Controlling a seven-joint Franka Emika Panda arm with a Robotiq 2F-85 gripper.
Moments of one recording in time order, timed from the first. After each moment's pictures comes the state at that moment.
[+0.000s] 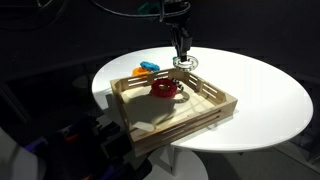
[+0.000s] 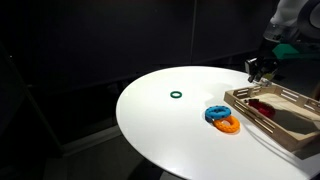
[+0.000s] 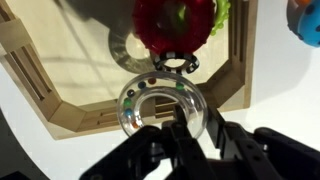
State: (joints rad) arm -0.03 -0.07 -0.03 -2.45 -0.18 2.55 0.57
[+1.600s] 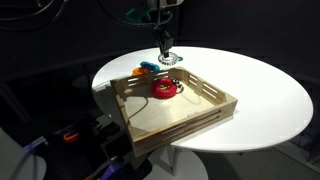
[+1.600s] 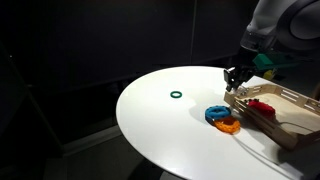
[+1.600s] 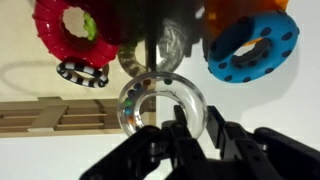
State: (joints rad) arm 0.06 0.03 0.07 -2.38 -0.11 2.60 0.51
